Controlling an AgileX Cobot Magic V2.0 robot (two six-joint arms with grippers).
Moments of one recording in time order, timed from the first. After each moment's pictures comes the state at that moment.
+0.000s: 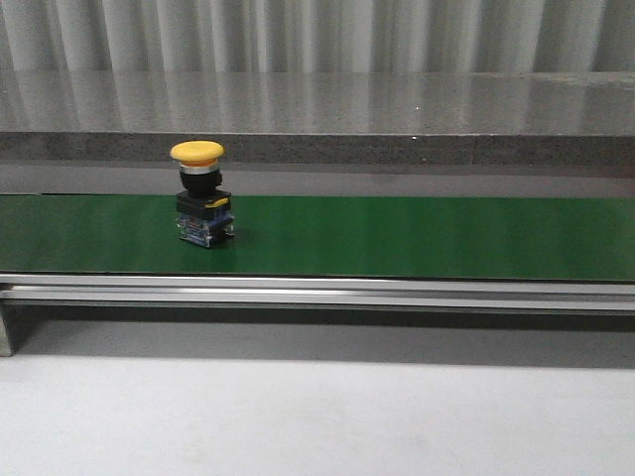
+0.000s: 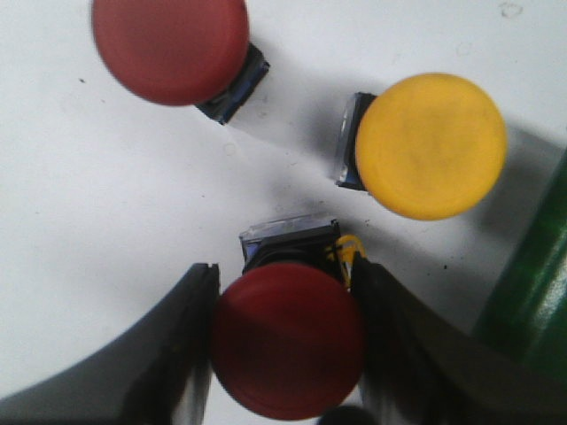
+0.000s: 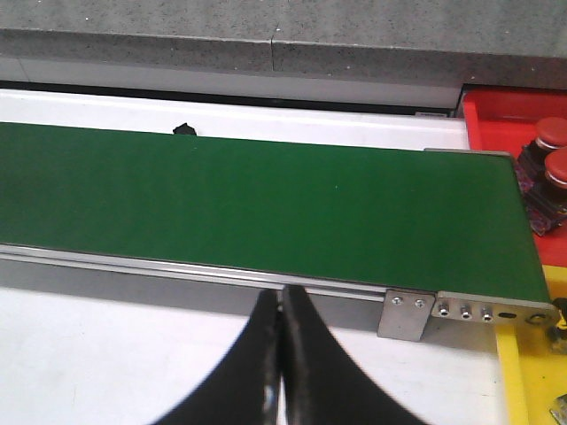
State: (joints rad) left arm 0.24 1.88 -1.40 0.05 0.89 -0.09; right arm -0.01 0.24 -0.48 0.12 0.69 -0.05
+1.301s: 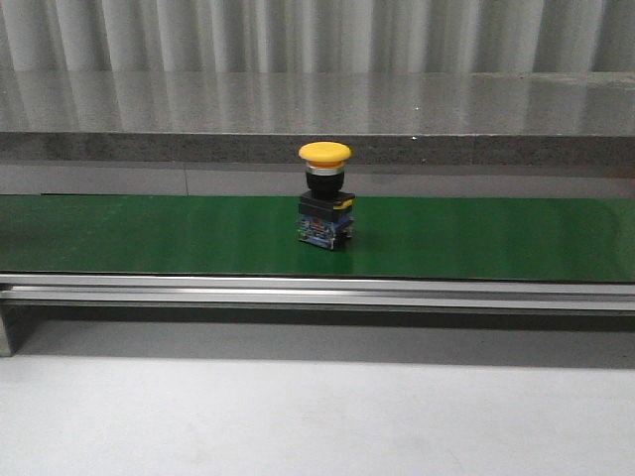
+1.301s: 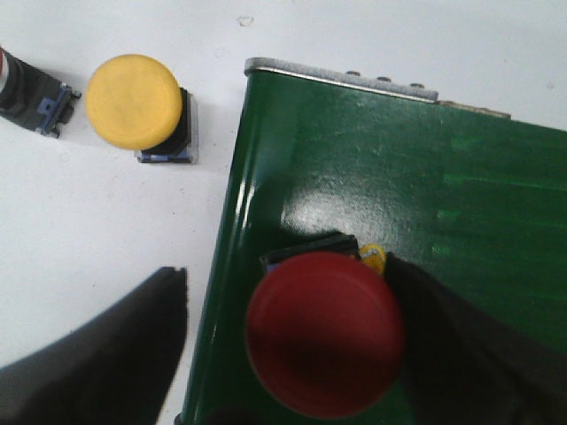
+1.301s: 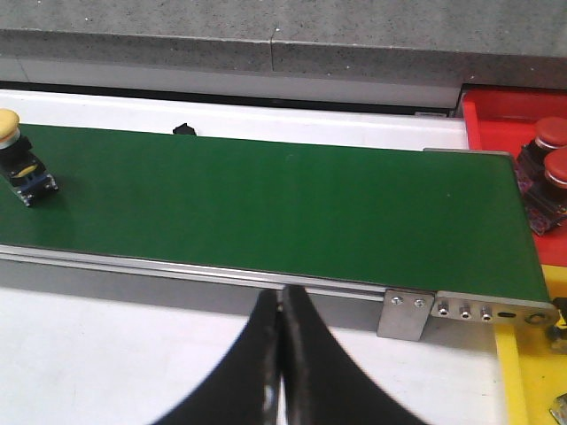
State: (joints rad) left arm 0.05 1.65 -1.27 0.01 0.83 -0.07; right arm -0.01 0.24 -0.48 0.12 0.69 -0.05
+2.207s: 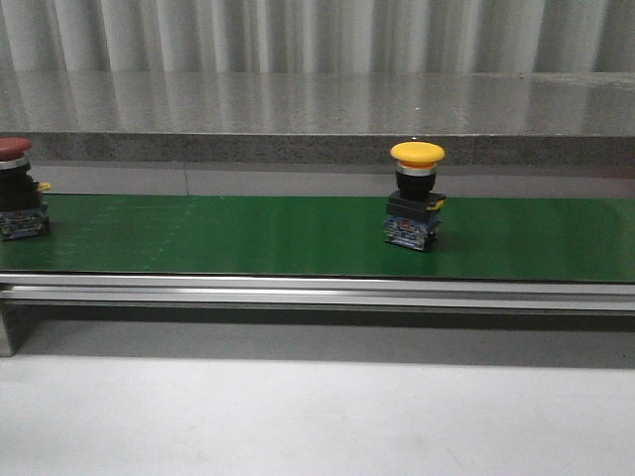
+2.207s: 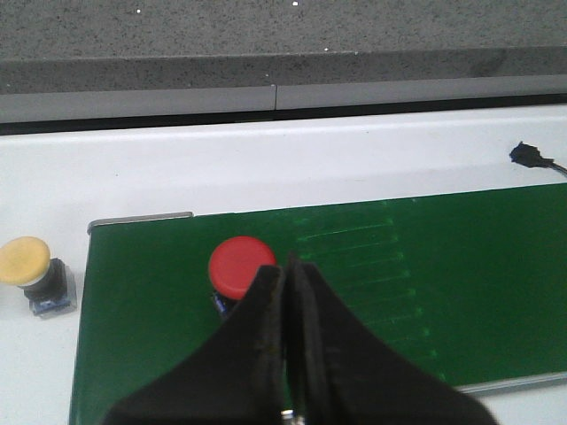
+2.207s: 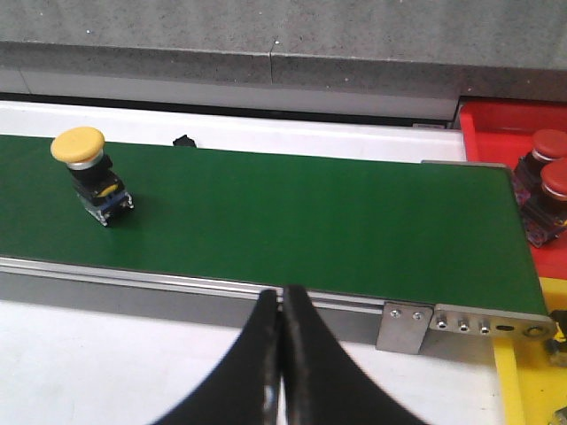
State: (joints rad) left arm -0.20 1.02 -0.90 -0.05 0.53 0.03; right arm -0.01 0.24 -0.48 0.12 0.67 -0.05
